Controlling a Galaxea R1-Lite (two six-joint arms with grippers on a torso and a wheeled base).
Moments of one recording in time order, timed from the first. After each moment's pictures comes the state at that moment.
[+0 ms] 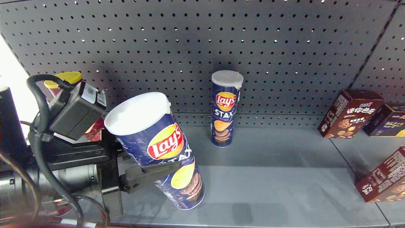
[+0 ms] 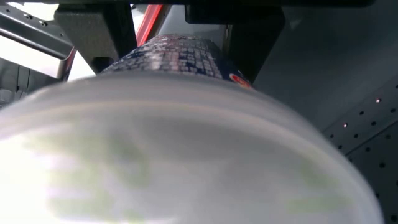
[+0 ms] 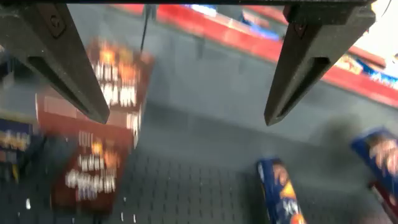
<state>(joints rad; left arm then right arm) -0.57 1.28 -0.69 -0.37 -0.46 0.13 0.20 0.70 -0.67 0.00 0.27 -0.04</state>
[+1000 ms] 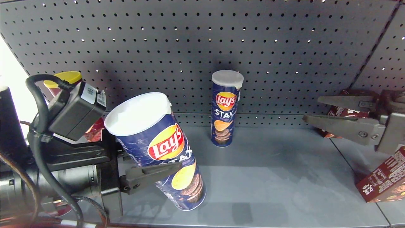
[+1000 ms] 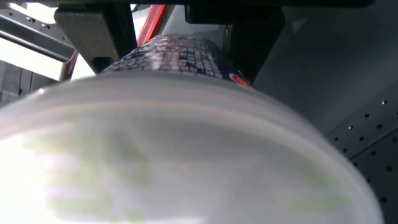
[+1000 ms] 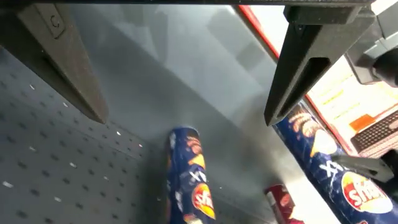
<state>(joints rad) -0.57 1.28 -0.69 -0.38 -0.46 0.13 0.50 1.21 -0.93 -0.18 0.33 -0.05</state>
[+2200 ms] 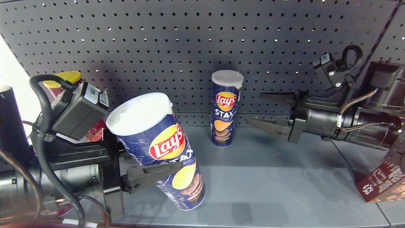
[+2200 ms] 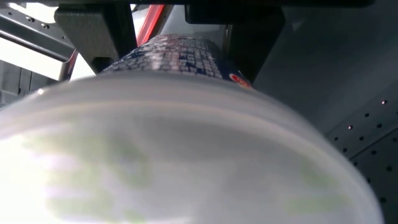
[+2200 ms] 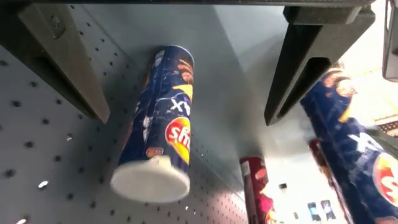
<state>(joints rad) -0.57 1.28 -0.69 -0.38 -0.46 0.13 0.48 1.59 -0.92 -0.70 0.58 -0.16</state>
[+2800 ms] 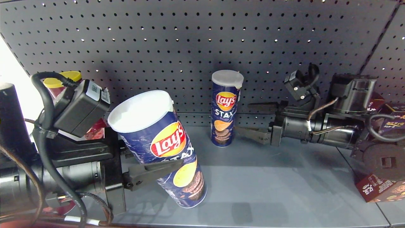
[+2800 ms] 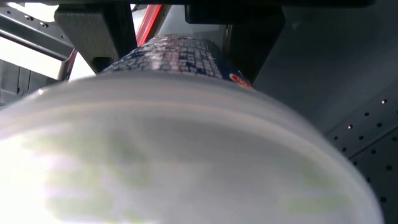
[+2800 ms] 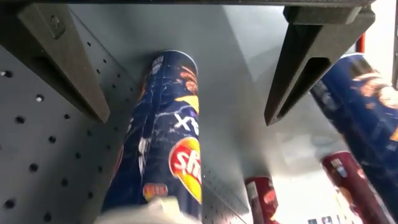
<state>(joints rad) -0.57 1.29 -0.70 -0.38 -0.46 0.13 0.48 1.72 -0.96 -0.70 0.58 -0.18</state>
